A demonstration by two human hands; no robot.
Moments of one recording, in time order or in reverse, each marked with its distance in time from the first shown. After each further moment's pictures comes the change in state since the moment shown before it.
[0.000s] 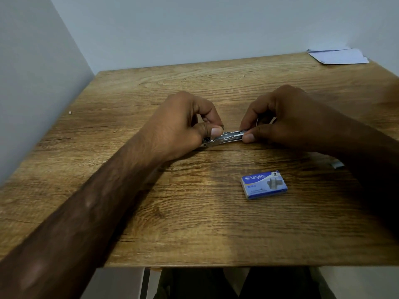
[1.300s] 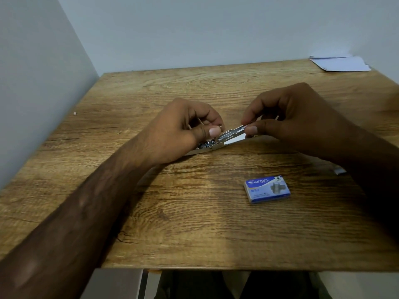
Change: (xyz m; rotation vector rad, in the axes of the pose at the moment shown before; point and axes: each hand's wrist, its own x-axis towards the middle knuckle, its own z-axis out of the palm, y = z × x) left_hand -0.008 -0.008 -0.004 -0.186 -0.045 0.021; right_hand -0.005 -0.002 0.001 0.146 0.110 -0.102
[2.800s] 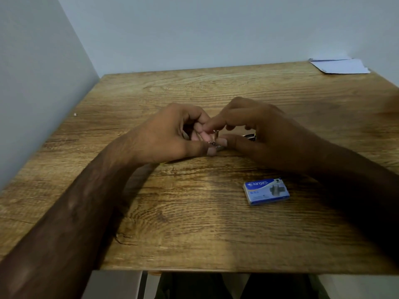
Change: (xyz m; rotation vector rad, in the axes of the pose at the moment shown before) left_hand -0.003 0.001 -0.015 0.004 -0.141 -0.067; right_hand 0.008 -0.008 0.032 -0.140 -0.079 -0.291
